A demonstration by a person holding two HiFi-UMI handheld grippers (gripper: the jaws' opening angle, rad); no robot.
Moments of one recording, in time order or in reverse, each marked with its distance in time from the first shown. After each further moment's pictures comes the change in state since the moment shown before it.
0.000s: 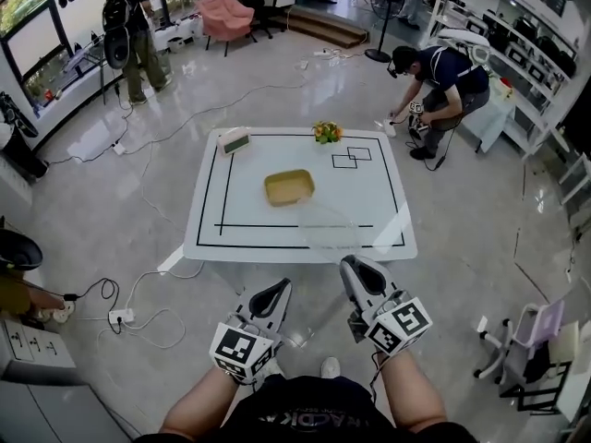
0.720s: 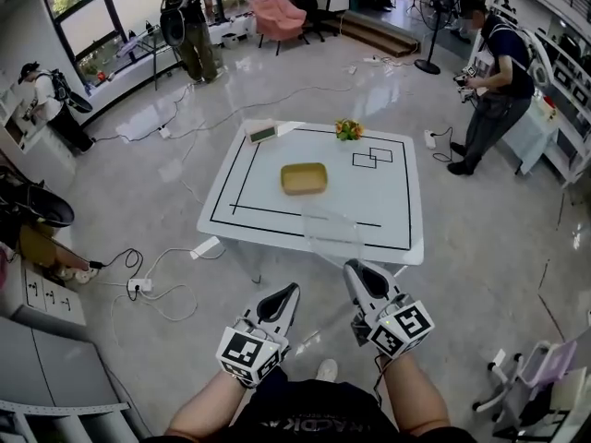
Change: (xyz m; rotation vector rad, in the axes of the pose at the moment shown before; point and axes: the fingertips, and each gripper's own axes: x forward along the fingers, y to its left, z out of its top) left arm 0.005 -0.094 -0.013 0.015 0.003 0.196; right arm -0.066 -0.027 -0.006 0.067 -0.001 0.196
